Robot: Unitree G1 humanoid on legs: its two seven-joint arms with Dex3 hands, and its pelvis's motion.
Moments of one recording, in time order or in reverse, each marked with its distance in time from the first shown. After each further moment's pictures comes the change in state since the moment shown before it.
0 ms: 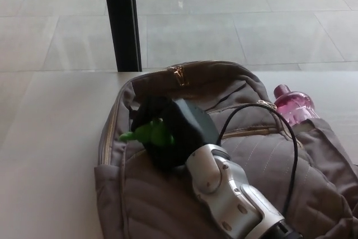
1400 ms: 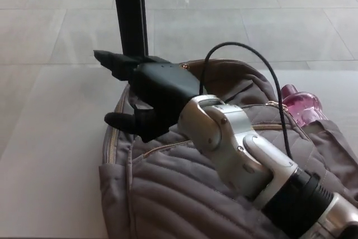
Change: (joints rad) left_arm -0.010 -0.004 -0.005 0.000 0.001 0.000 0.001; right_arm -0.264 -0.213 0.156 -0.196 -0.005 0.042 0.347
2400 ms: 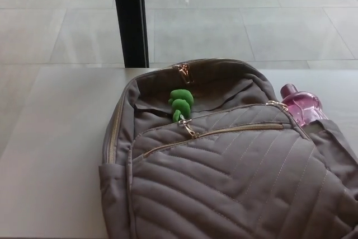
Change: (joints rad) left_arm 0.003 0.000 0.002 0.000 0.000 0.000 0.000; right_arm 0.168 -0.785 -0.725 0.054 0.174 -0.018 0.255
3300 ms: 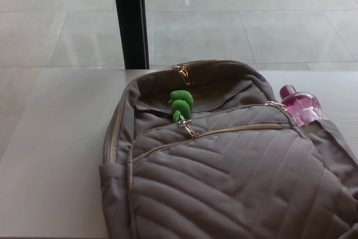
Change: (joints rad) left_arm 0.014 0.002 0.008 0.001 -0.002 0.000 -0.002; right_arm 0.671 0.181 -0.767 0.555 0.283 -0.021 -0.083
